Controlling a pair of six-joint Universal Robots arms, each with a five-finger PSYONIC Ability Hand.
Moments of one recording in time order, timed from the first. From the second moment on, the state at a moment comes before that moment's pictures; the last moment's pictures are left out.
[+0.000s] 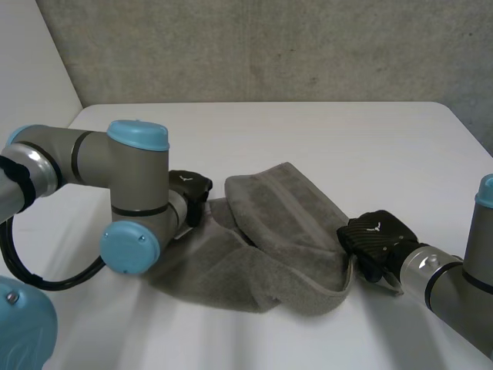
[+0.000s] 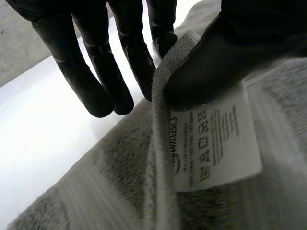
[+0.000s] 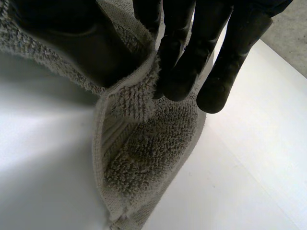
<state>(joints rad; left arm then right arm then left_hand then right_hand) 4.15 -2.41 -0.96 2.87 -1.69 3.38 1.86 -1.28 1.83 0.01 1.30 2.58 1.44 1.49 1.52 1.51 1.48 1.34 1.31 1.34 1.34 1.17</state>
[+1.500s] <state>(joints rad) 4.43 -2.05 -1.02 3.75 -1.51 2.95 1.93 -1.11 1.07 -0.40 1.46 2.32 1.45 1.49 1.55 1.51 1.48 1.34 1.31 1.34 1.34 1.18</state>
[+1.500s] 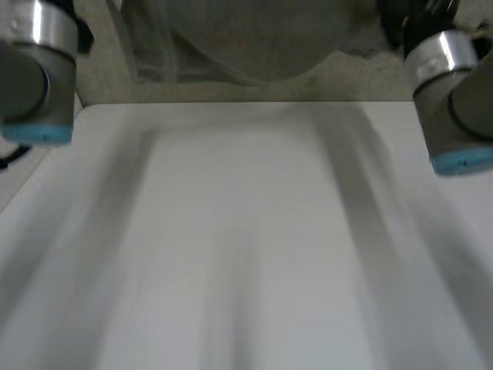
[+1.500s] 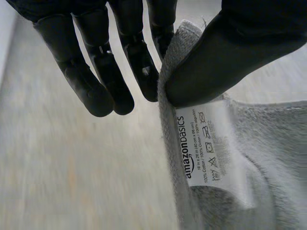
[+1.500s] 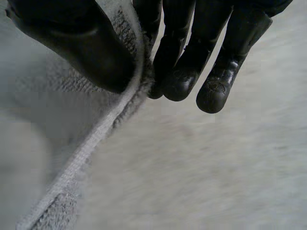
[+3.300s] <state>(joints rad) 4.46 -2.10 -1.90 3.79 -1.25 3.66 1.87 -1.15 1.80 -0.29 1.38 2.51 0.81 0.80 0.81 0.81 0.81 1.34 1.32 1.34 1.34 1.18</state>
